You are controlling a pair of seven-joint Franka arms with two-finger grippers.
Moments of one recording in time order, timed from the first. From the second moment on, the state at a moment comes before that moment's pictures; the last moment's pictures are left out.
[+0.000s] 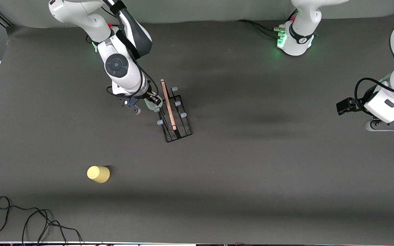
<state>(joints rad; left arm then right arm) 0.09 0.10 -0.17 -1.64 0.08 1.64 -0.07 0.60 0.10 -0.01 -2.19 0.15 2.16 1.18</state>
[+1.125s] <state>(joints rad) 0.09 0.09 -0.17 -1.64 0.08 1.64 -0.07 0.08 0.40 -0.04 -1.56 0.05 1.86 0.14</state>
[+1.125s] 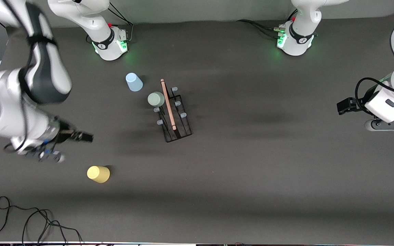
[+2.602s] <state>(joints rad) 0.09 0.09 -0.17 -1.64 0.08 1.64 -0.07 0.09 0.63 -0.03 -1.50 0.00 2.12 0.02</state>
